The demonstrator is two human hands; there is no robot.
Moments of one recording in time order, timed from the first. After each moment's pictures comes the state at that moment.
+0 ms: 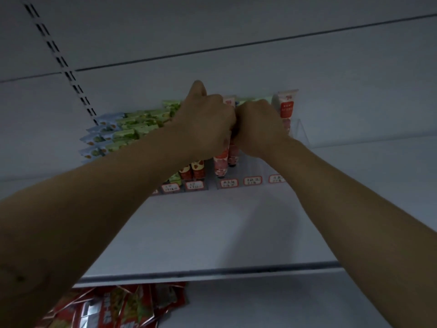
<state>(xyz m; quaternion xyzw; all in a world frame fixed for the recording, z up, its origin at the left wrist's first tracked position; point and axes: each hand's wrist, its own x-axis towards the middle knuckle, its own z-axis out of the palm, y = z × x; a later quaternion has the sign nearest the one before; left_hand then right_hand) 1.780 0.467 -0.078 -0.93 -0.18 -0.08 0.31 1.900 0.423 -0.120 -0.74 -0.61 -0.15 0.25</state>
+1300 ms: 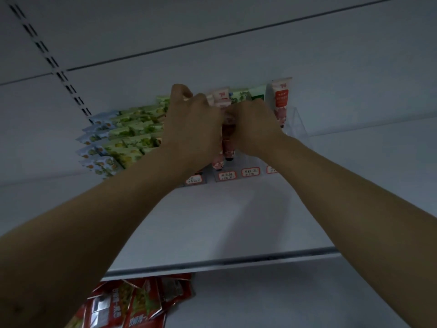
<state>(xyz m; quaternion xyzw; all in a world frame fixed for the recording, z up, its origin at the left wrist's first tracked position) 1.770 0.453 -0.099 -0.89 -0.21 -0.22 0.33 1.898 0.420 -0.136 -0.73 -0.60 -0.13 0.29</state>
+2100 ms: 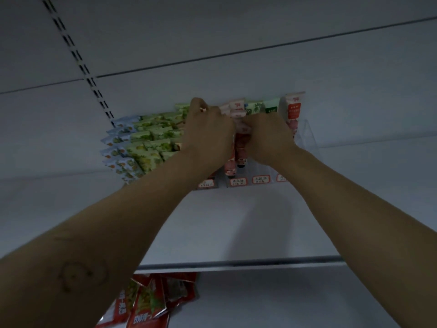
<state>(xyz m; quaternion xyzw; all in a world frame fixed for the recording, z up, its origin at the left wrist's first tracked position) 1.771 0.470 -0.107 -0.90 -0.25 -0.19 0.31 1.891 0.412 -0.133 -0.73 -0.59 -0.11 0.33</state>
